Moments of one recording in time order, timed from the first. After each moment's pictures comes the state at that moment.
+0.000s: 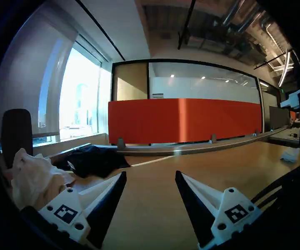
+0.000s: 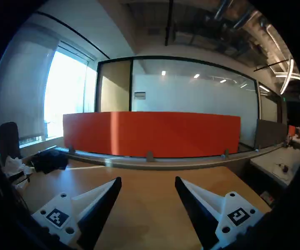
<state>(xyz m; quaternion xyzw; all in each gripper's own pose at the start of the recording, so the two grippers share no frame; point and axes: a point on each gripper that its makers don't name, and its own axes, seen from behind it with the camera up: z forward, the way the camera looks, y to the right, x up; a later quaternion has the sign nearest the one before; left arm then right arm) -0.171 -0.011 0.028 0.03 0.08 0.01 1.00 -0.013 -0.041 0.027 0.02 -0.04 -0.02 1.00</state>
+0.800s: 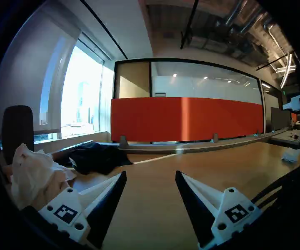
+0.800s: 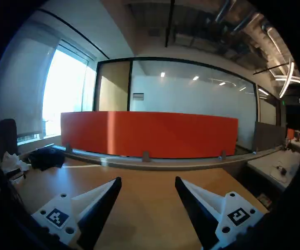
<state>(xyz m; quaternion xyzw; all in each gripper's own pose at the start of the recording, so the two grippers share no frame) -0.179 -0.018 0.027 0.04 0.08 0.01 1.00 -0.018 -0.022 0.027 0.01 -0.02 -0.03 1.00</state>
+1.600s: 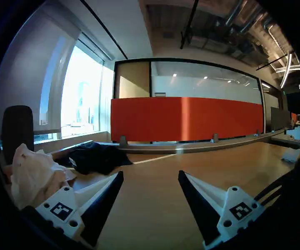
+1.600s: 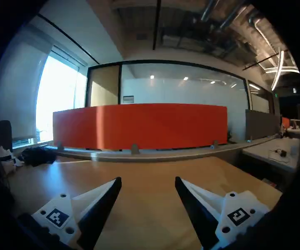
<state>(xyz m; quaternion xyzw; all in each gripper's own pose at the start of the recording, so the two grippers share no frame) -0.181 -0.019 0.027 0.04 0.08 0.01 1.00 -0.110 0.026 0.022 -0.02 0.00 0.00 1.00</state>
